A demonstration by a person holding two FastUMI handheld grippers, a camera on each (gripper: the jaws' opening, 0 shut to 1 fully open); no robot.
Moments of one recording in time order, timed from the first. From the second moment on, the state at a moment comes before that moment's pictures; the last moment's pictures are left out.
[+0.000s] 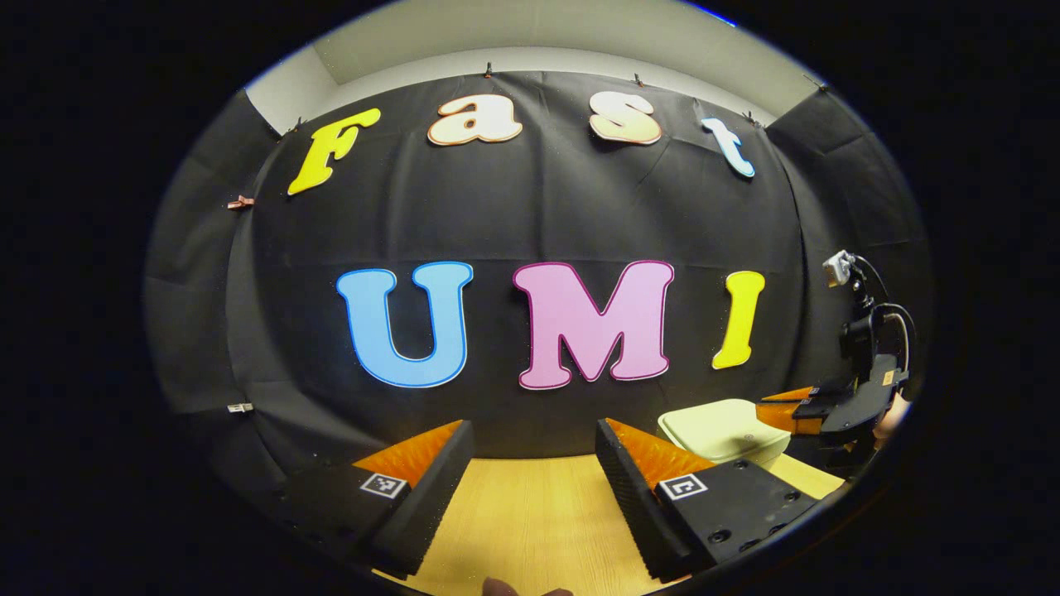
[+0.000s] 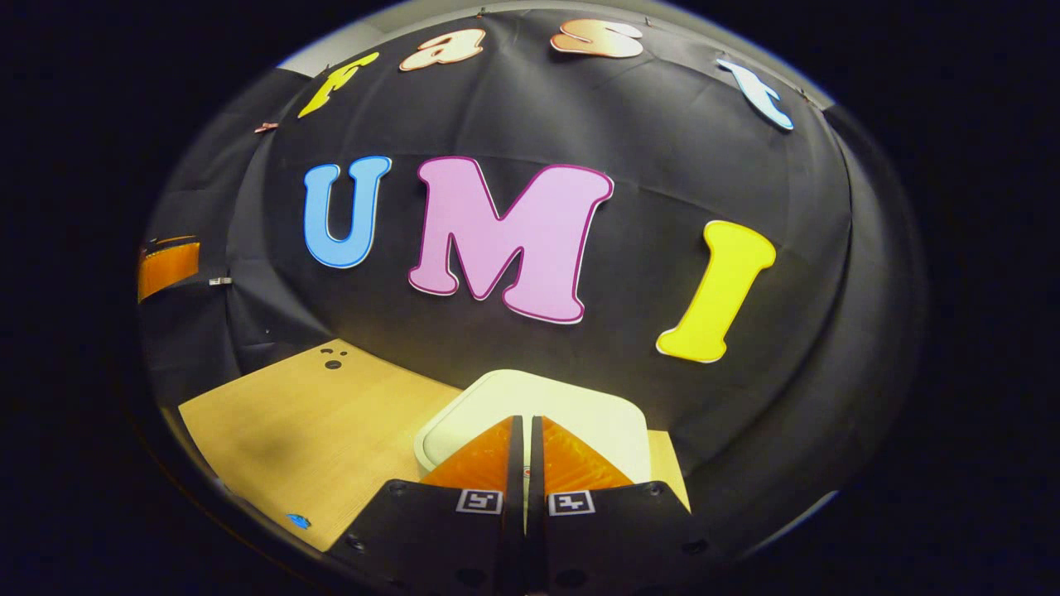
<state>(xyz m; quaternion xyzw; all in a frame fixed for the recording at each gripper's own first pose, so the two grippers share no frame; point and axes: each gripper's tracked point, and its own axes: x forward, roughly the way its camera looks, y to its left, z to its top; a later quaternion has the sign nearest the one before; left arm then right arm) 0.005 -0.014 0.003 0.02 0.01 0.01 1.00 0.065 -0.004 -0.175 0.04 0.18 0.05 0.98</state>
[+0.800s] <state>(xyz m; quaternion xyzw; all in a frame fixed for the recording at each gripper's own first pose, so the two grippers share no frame) 0.004 -0.010 -0.007 0.02 0.02 0.02 1.00 0.061 0.000 -0.223 0.07 0.22 0.04 0.97</state>
